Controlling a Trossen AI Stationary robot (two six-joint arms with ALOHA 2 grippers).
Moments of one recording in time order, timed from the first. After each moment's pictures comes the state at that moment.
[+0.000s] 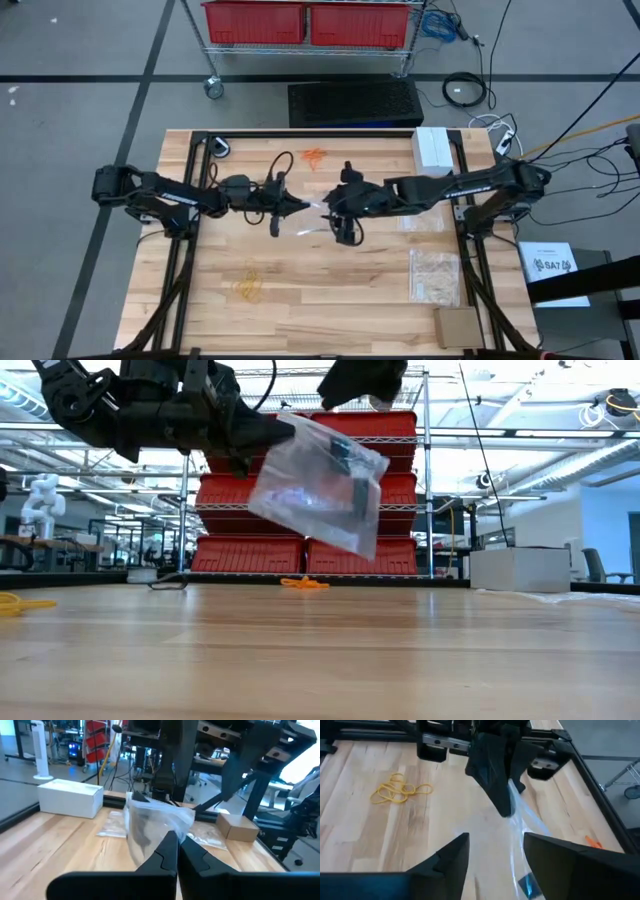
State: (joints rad) left arm 0.13 1.34 0.42 0.93 0.21 -0.15; right arm 0.11 1.56 1.36 -0.45 0.25 0.06
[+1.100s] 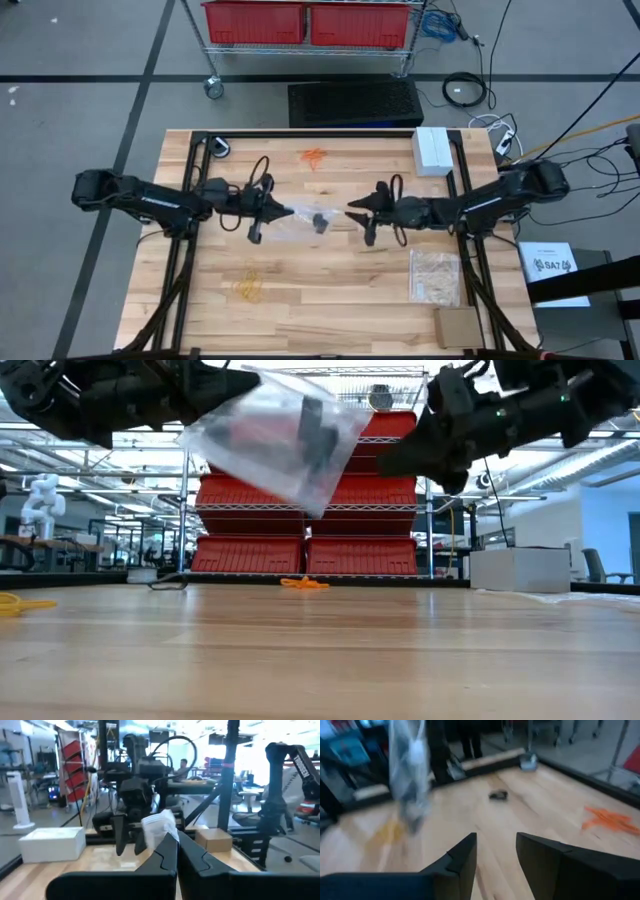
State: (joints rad) left arm 0.07 1.14 0.32 0.99 0.27 -0.02; right arm 0.11 1.38 0.47 0.72 0.34 0.28
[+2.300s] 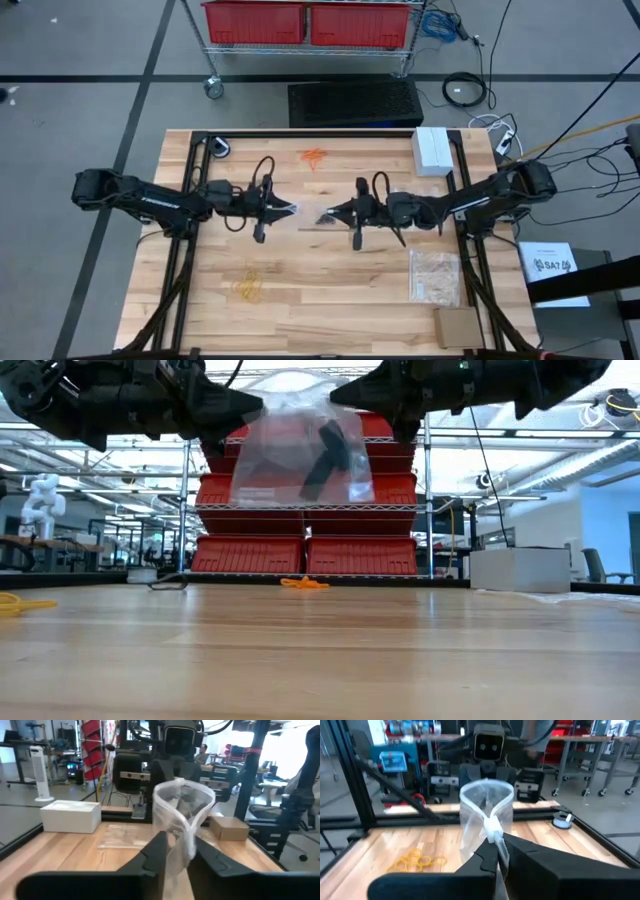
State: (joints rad) left arm 0.07 1.14 0.32 0.89 0.15 -0.07; right arm 0.11 1.46 0.71 0.69 0.21 0.03
